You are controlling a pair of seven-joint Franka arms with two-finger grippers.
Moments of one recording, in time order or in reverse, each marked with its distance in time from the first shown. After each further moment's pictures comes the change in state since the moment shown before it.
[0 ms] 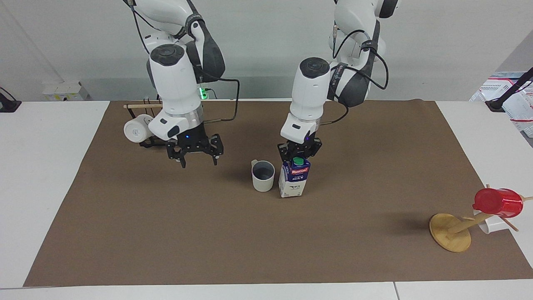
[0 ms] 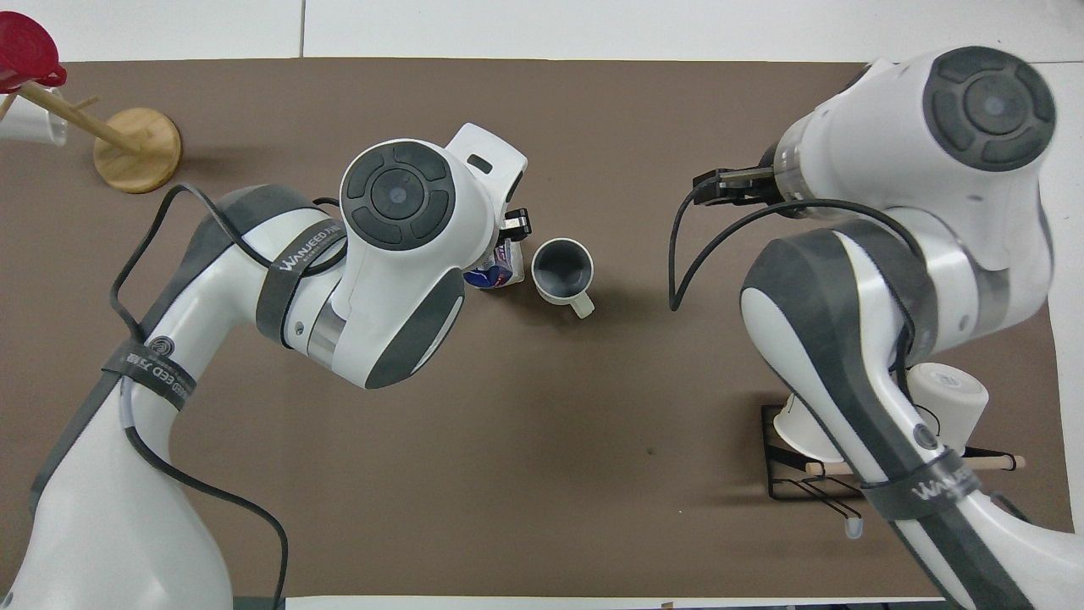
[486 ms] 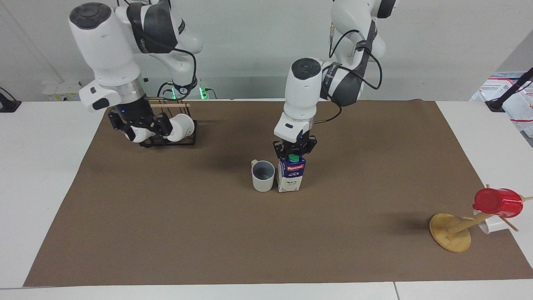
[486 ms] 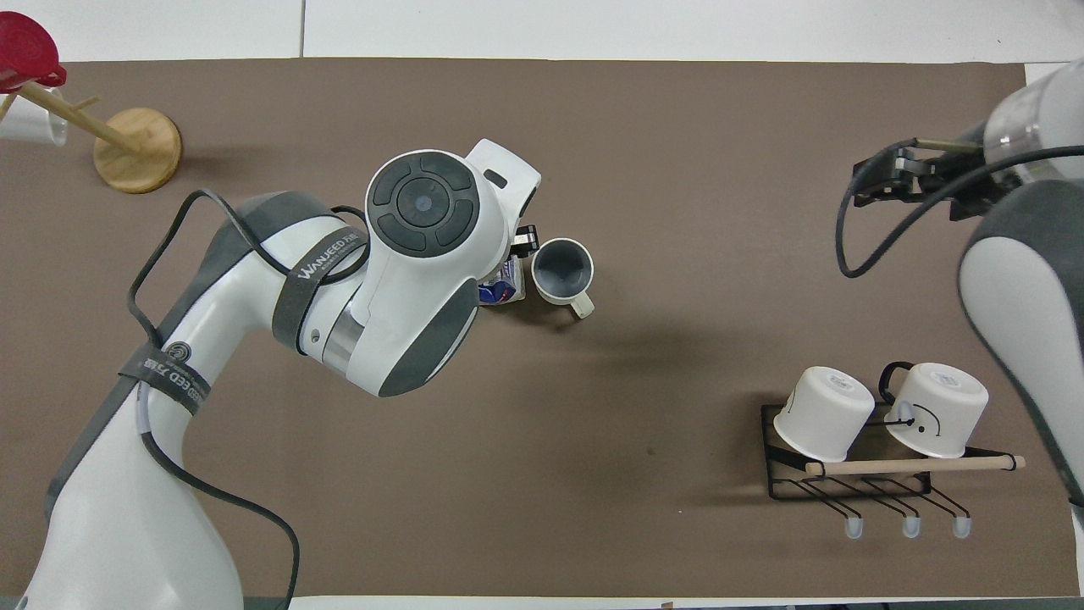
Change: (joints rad) left arm -0.017 0.001 0.000 -0.002 0.001 -0.053 0.000; right arm -0.185 -0.114 -0.003 0.075 0.000 -0.298 0.002
